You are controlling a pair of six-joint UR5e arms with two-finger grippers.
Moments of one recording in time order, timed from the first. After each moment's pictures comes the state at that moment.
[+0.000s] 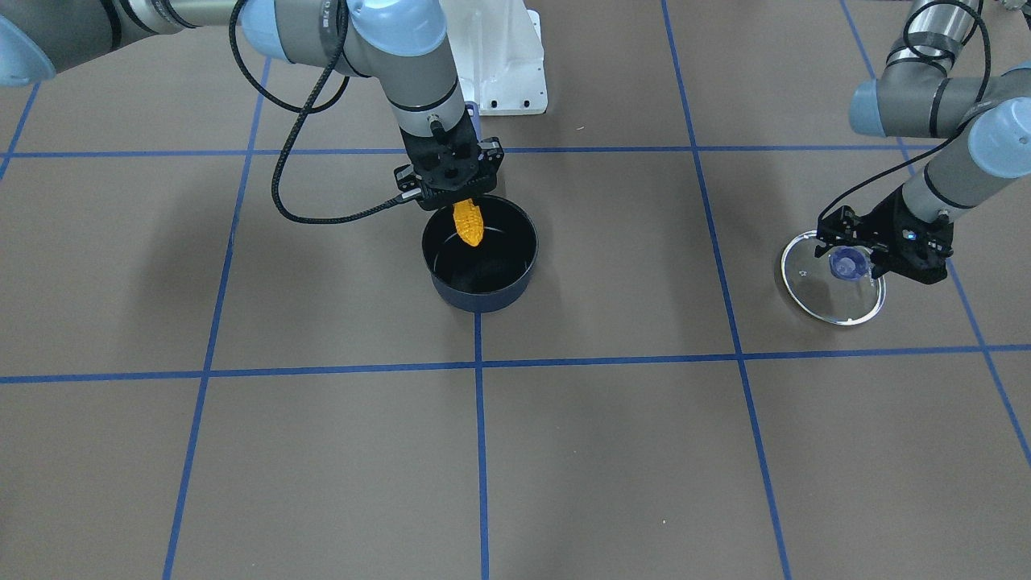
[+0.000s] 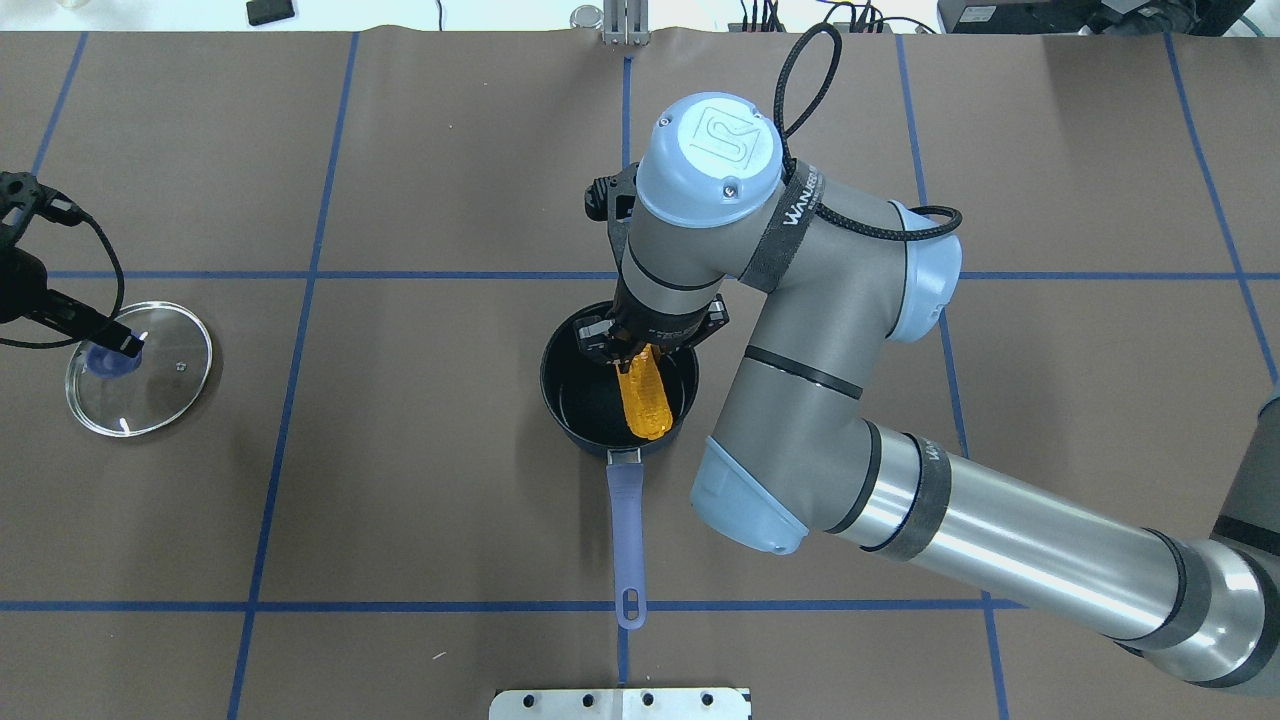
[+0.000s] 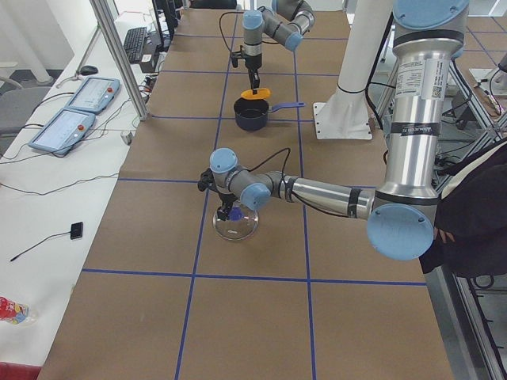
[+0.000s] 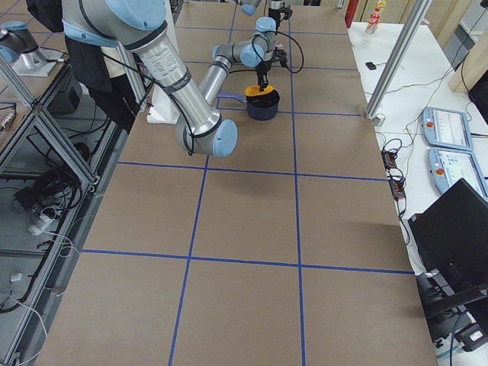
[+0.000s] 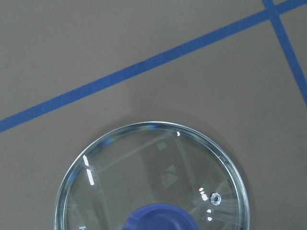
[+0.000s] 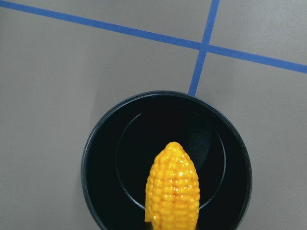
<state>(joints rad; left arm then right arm) -1.06 -1.61 -1.64 -2.04 -2.32 -0.35 0.56 -0.76 1.69 -1.69 2.00 0.94</state>
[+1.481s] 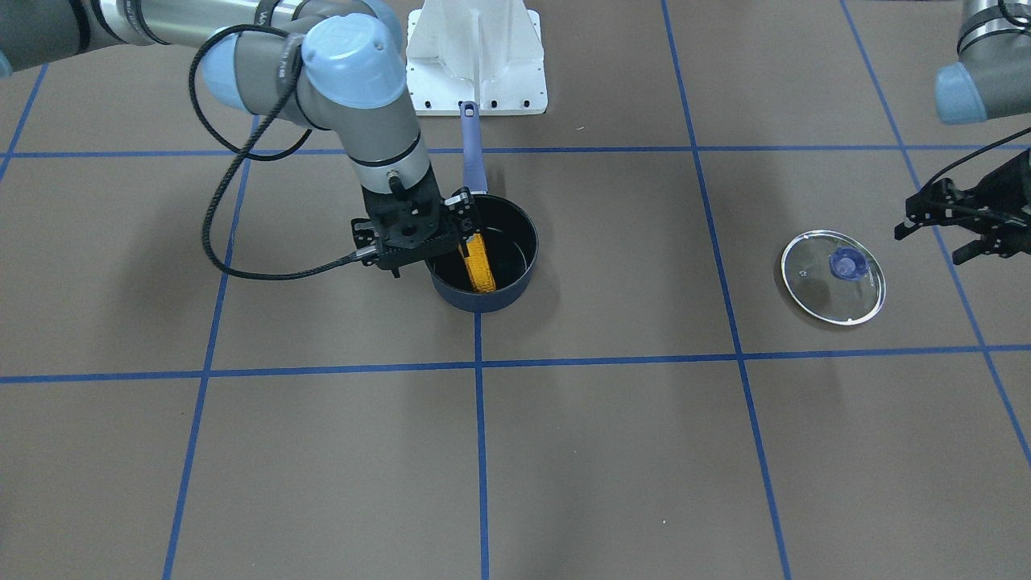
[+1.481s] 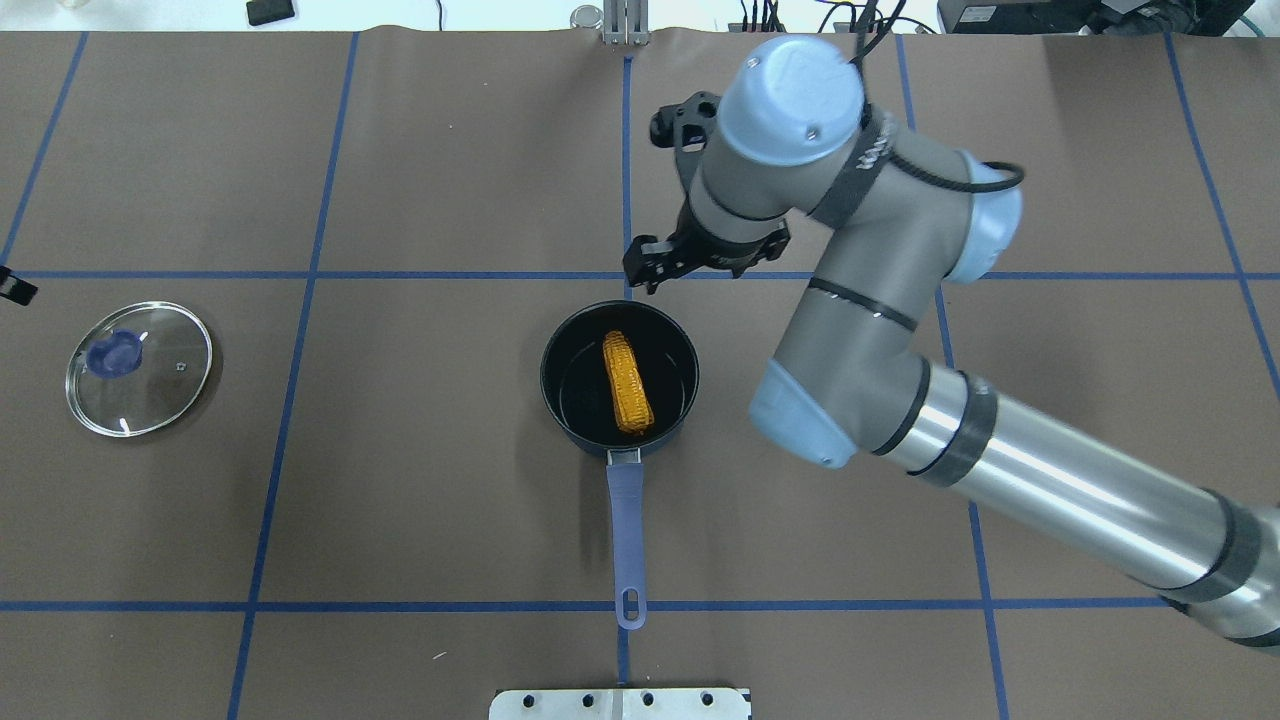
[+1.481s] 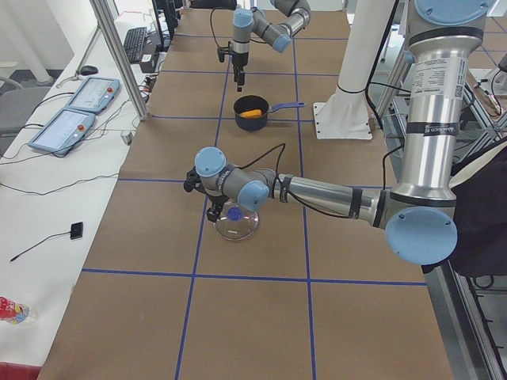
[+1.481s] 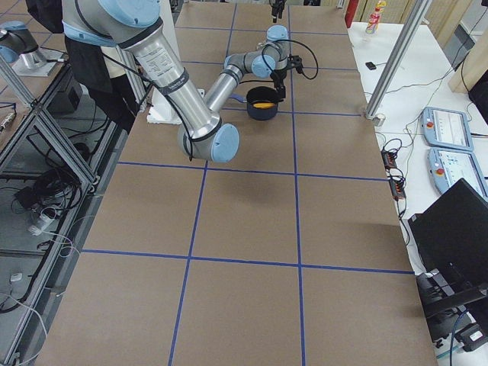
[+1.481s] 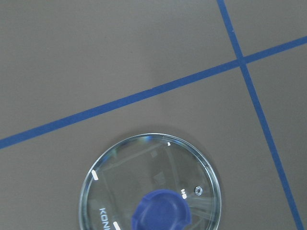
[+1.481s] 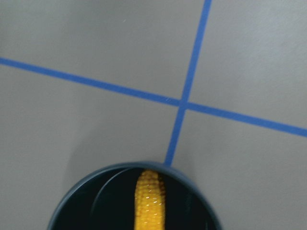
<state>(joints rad) -1.30 -1.61 -1.68 -1.81 -2.47 -0.07 0.70 -0.85 1.67 -1.56 2.00 0.86</state>
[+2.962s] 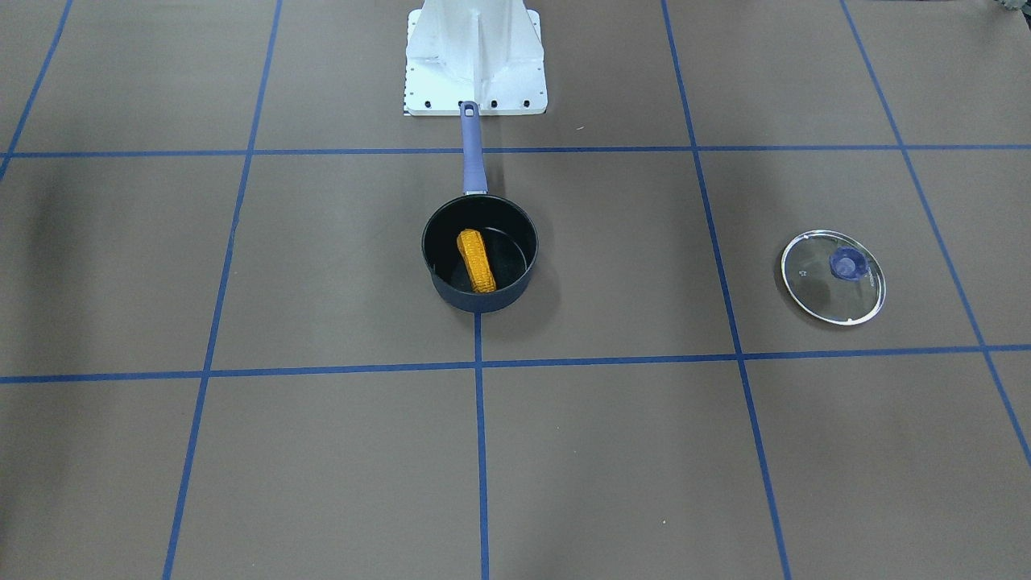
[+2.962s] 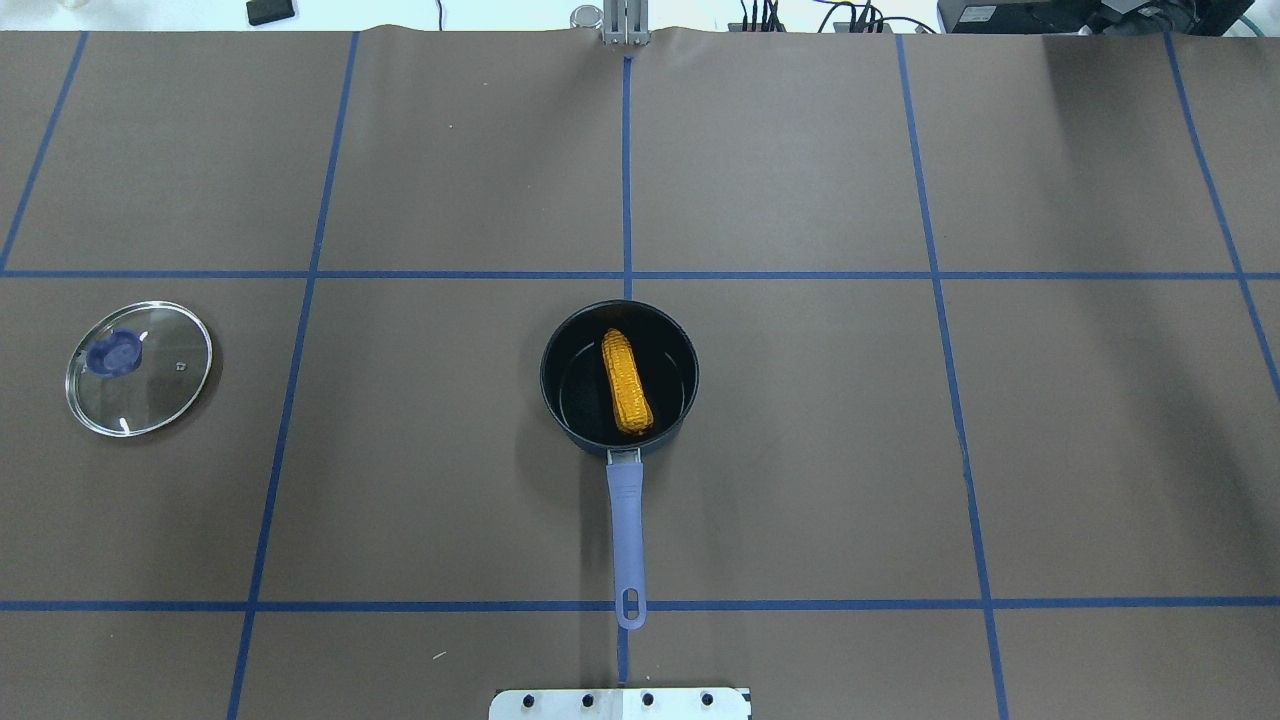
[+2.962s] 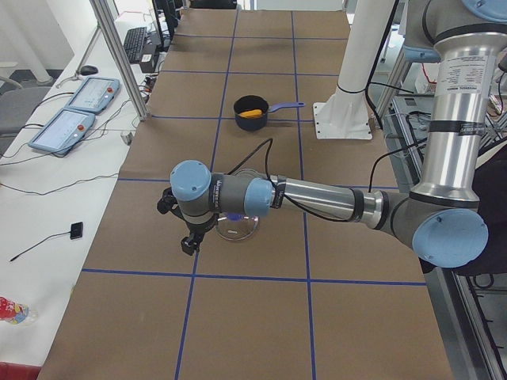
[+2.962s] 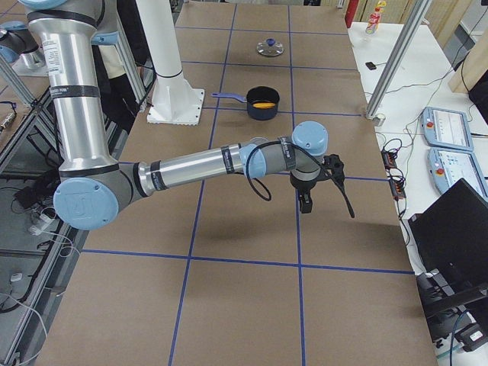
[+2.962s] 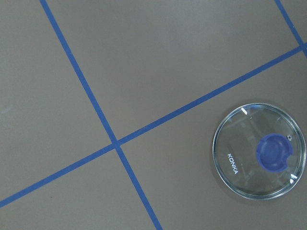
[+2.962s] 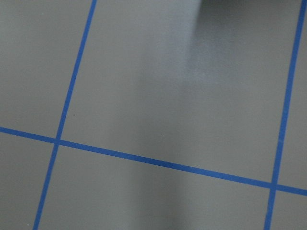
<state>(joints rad) -1.59 -1.64 -1.66 -1.52 -2.46 0.41 1.49 -1.47 1.71 -1.56 2.44 0.13</state>
